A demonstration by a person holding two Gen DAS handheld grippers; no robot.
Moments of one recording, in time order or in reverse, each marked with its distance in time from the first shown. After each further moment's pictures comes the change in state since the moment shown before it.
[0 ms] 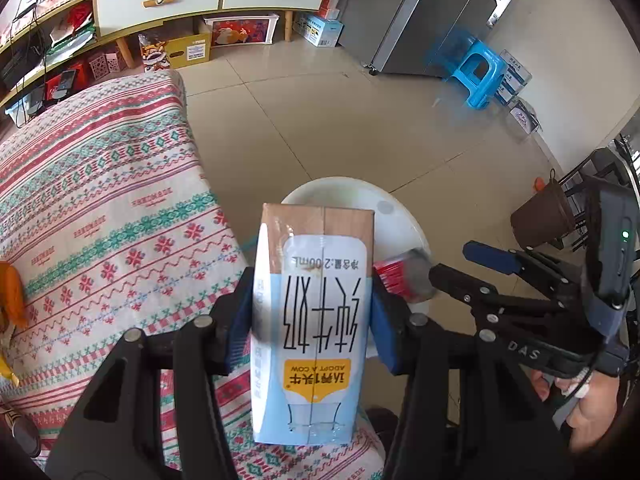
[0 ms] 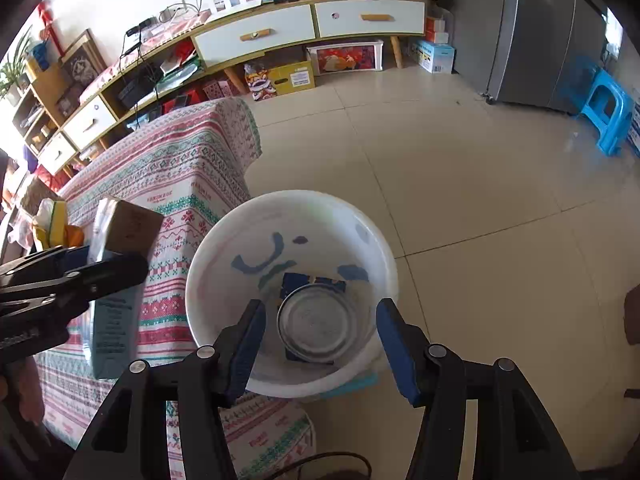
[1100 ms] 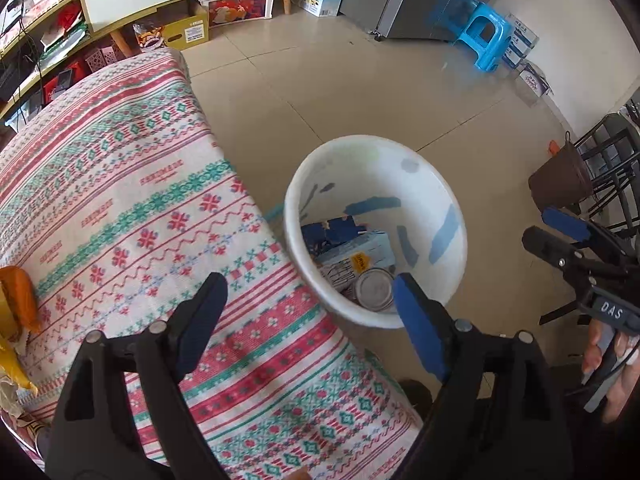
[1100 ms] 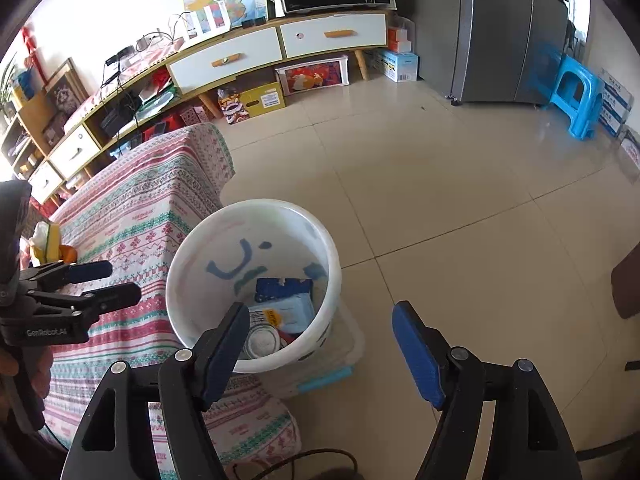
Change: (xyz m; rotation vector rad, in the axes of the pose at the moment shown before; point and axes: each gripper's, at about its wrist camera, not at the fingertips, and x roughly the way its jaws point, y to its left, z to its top) left arm -0.004 0.011 -0.017 0.066 0.100 0.065; right arm -0.037 -0.034 -0.021 0.074 -0.058 -0.050
